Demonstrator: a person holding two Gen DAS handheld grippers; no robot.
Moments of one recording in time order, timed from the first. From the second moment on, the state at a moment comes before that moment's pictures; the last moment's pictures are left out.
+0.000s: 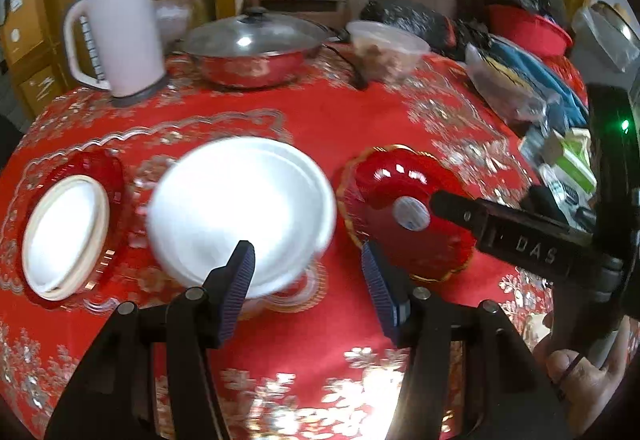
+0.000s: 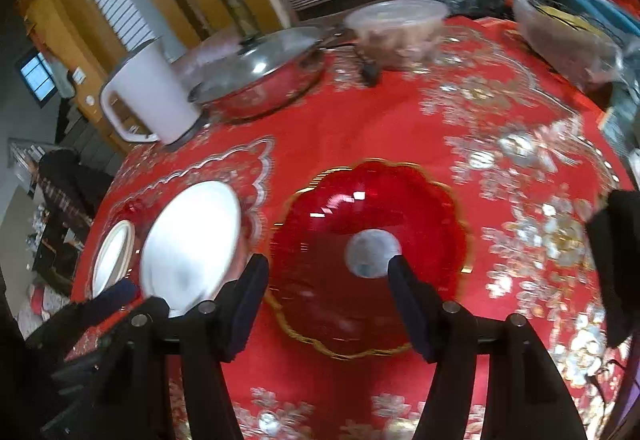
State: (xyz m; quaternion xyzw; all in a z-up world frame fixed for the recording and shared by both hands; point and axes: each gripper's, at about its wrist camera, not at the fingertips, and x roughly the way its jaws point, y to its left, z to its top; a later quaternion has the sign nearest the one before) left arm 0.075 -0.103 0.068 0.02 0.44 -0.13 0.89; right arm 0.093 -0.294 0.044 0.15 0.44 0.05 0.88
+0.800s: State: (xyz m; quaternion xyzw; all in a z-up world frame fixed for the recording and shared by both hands) left arm 0.100 -0.175 0.022 0.03 0.48 -0.12 0.87; right arm 0.104 -0.363 0.011 0.19 0.46 0.02 0.87
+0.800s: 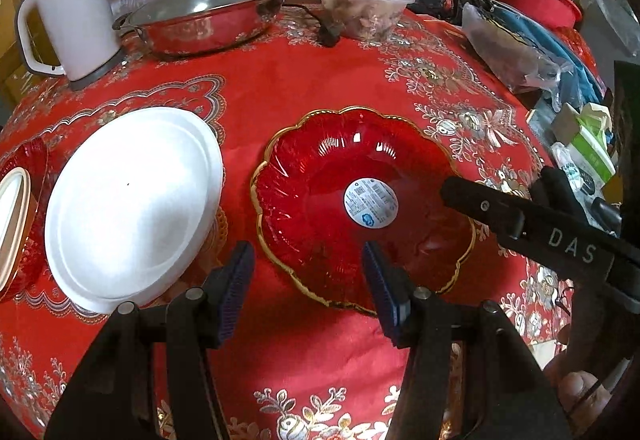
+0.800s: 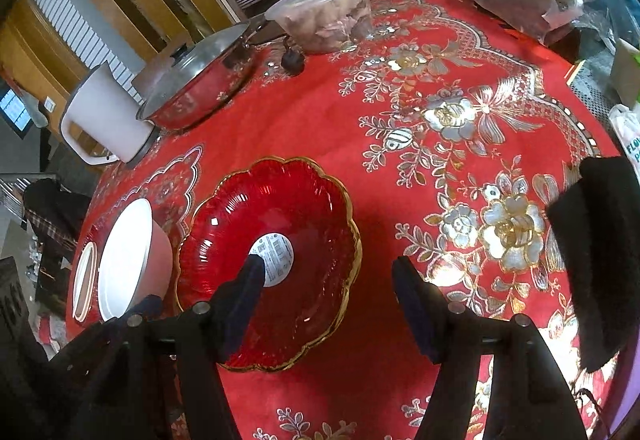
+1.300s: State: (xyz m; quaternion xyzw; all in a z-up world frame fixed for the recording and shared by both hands) left arm 0.116 -0.175 0.005 0.01 0.50 -0.11 0.86; right arm 0.118 -0.361 0.001 0.20 0.47 0.03 0.86
